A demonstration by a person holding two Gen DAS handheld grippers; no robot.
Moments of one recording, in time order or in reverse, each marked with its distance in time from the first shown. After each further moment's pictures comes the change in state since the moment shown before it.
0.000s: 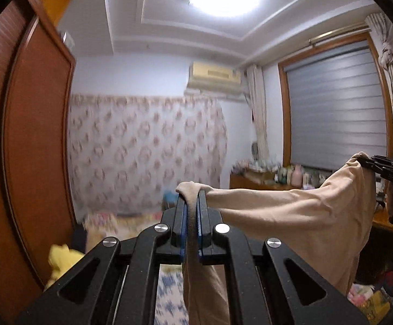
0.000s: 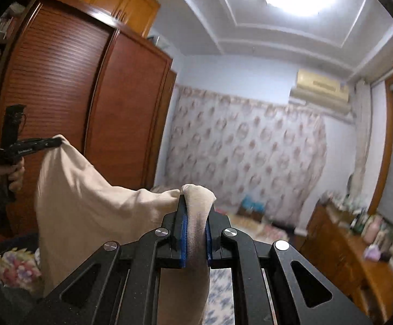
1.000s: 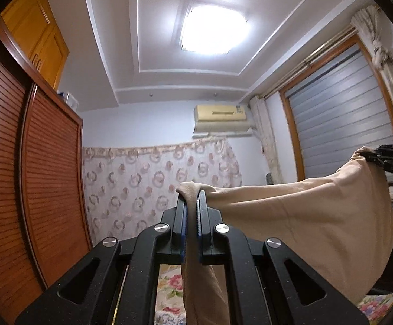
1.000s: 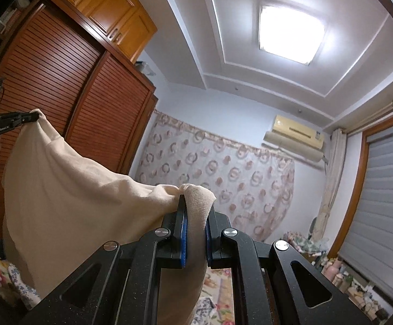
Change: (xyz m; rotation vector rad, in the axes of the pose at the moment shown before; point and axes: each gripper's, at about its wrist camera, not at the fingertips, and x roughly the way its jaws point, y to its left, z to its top) left arm -0.019 -0.006 0.089 0.128 -0.170 0.089; right arm -0.007 0.000 0.075 -0.135 -0.094 -0.144
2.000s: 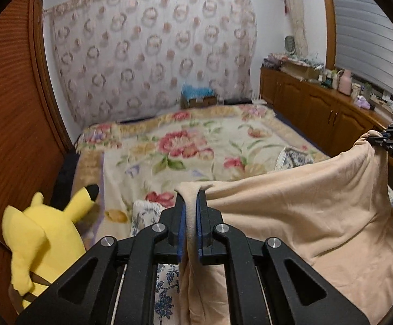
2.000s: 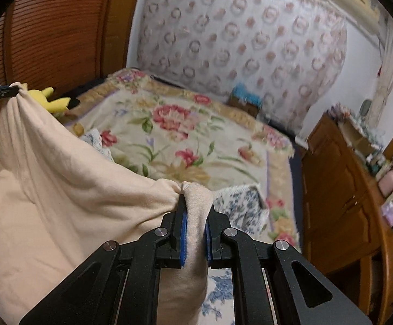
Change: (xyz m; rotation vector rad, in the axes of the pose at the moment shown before) left arm 0.353 0.017 -0.399 -0.057 0.780 -0.035; right arm 0.455 0.061 -0.287 0.069 0.755 0.154
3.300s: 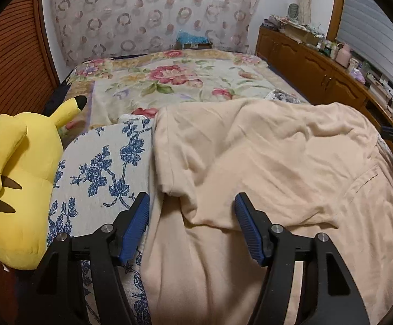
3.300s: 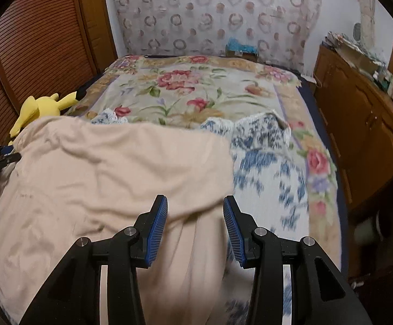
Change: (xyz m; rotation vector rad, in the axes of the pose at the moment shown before) left arm -0.018 -0.015 -0.125 -0.080 0.248 -0.066; right arm -0.070 -0.005 -0.117 0.297 0.114 0.142
